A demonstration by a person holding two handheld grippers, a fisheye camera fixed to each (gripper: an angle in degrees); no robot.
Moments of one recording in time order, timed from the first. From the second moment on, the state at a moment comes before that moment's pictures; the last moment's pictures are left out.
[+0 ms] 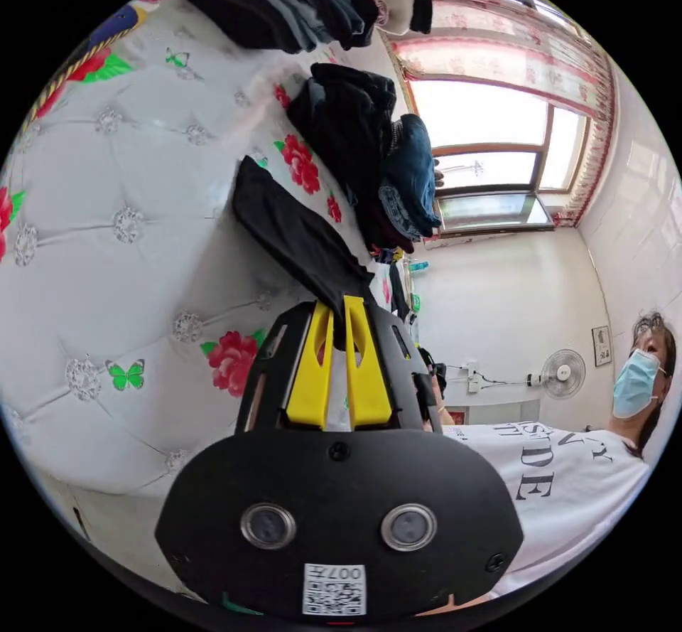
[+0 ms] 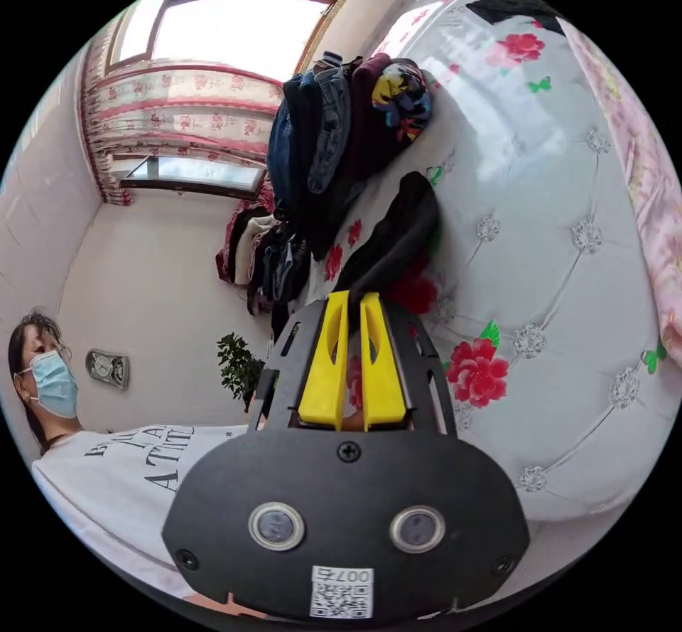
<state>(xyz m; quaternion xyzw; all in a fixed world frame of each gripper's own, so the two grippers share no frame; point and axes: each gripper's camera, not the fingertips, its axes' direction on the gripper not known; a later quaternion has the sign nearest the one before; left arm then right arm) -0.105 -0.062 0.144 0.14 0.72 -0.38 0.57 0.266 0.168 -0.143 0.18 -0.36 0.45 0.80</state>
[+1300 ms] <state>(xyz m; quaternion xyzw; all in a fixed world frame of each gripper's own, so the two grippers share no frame) -0.070 0.009 0.184 0.07 0.79 -0.35 0.50 0.224 0.225 -0.101 0.10 -0.39 0.39 0.83</state>
